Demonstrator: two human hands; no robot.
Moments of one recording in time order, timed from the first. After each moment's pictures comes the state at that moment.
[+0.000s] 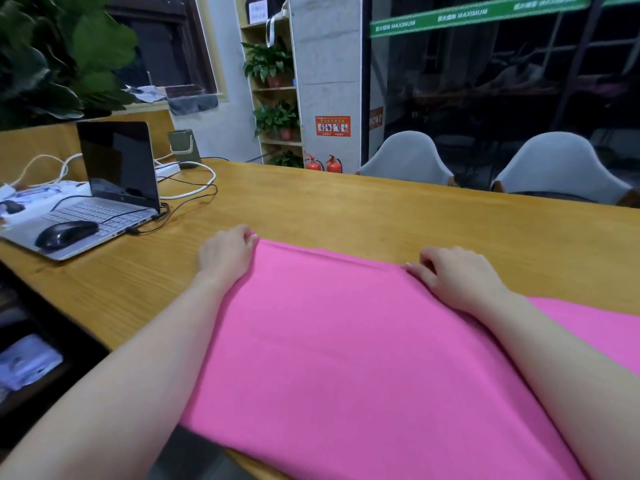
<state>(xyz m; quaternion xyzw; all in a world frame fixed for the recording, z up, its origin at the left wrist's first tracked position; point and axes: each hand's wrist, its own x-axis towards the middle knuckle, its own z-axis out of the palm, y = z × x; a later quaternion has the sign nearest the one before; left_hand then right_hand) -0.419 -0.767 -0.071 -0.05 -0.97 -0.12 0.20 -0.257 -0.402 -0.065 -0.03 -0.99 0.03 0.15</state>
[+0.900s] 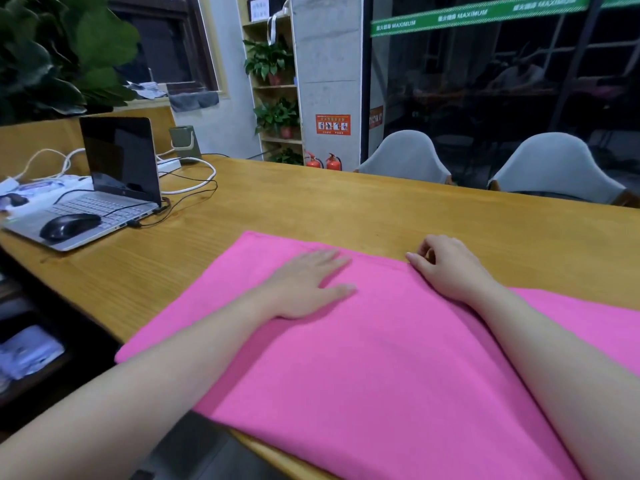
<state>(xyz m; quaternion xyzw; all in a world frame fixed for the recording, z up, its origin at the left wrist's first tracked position) -0.312 -0.678 -0.069 -0.37 -0.93 -0.08 -0.03 -0.261 -0.389 -0.074 -0.05 -0.97 0.20 0.16</state>
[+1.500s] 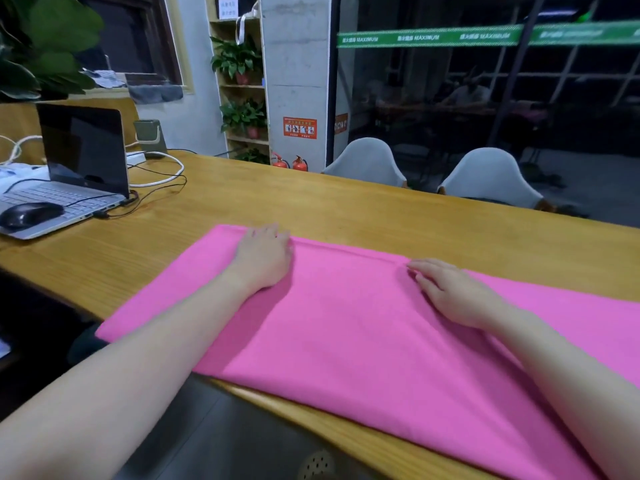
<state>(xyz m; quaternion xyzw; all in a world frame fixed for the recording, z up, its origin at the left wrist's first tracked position) -0.320 -0.680 -0.065 -0.25 -0.95 0.03 0.16 -0.144 -0.365 -0.063 0.00 -0.99 0.12 0.08</state>
